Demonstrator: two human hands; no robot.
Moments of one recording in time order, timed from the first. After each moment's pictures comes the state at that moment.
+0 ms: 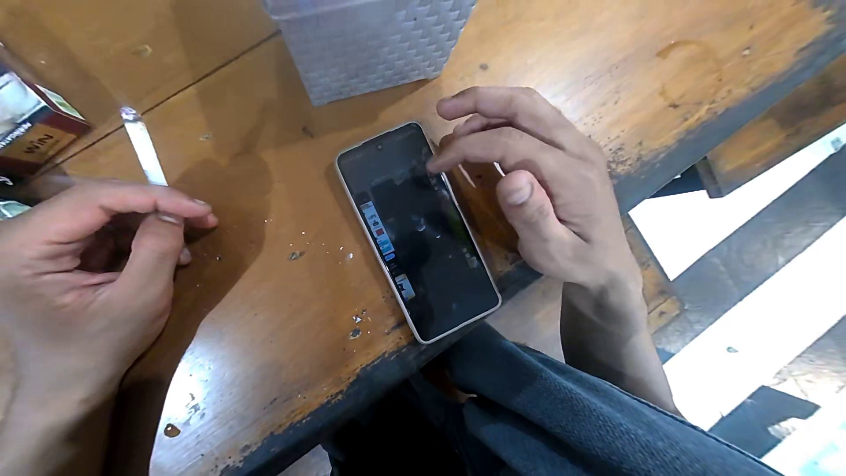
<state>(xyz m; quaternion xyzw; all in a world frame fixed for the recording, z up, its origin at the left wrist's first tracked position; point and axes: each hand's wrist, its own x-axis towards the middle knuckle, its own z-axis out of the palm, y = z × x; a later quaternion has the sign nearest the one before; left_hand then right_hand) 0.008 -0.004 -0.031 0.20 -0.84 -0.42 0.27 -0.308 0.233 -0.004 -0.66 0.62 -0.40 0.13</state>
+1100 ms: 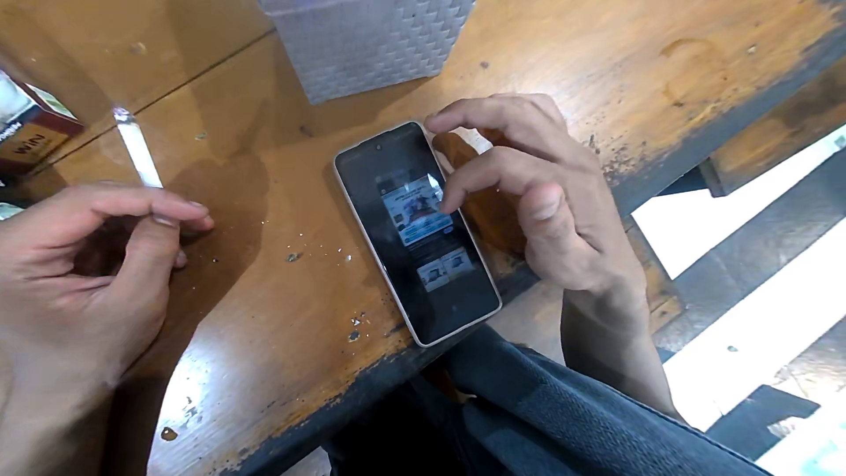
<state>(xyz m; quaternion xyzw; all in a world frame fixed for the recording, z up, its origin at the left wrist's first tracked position) 0.009 -0.004 -0.032 0.21 -0.84 -0.42 0.27 -0.304 0.240 -0.003 -0.69 0.62 -0.37 0.12</state>
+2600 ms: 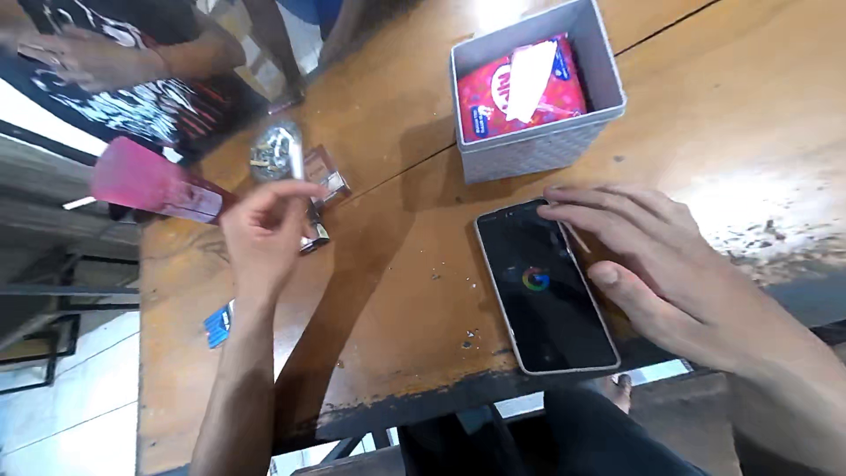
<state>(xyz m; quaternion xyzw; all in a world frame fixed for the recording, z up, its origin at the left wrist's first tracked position) 0.028 -0.027 0.061 0.30 -0.85 -0.28 0.34 -0.305 0.230 -0.005 -0.68 0.64 -0.34 0.11</state>
